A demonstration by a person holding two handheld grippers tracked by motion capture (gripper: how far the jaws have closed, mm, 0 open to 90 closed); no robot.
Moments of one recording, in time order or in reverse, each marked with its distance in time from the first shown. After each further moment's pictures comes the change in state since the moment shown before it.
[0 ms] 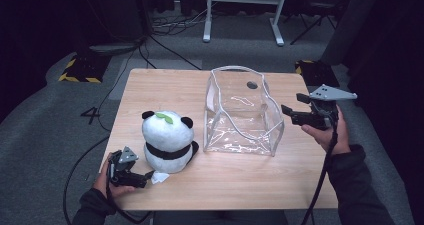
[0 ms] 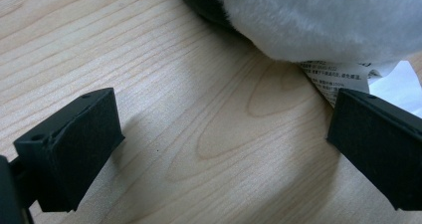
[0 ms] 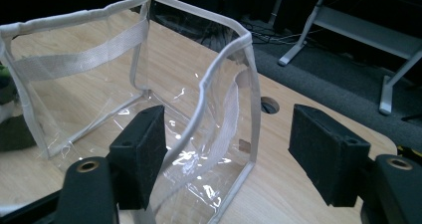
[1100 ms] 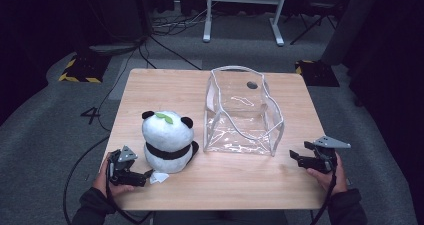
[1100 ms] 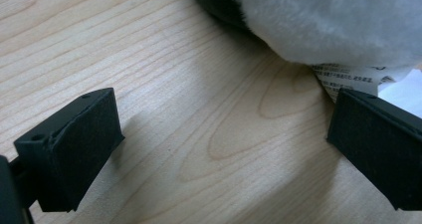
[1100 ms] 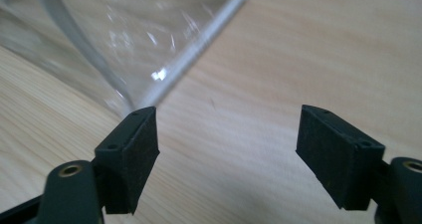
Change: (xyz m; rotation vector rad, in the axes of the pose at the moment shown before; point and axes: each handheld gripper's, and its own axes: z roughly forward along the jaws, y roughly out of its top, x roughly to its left) left arm 0.001 0.000 0.000 -0.001 0.013 -0.017; right arm -0.012 -0.179 0.014 0.149 -0.010 0.185
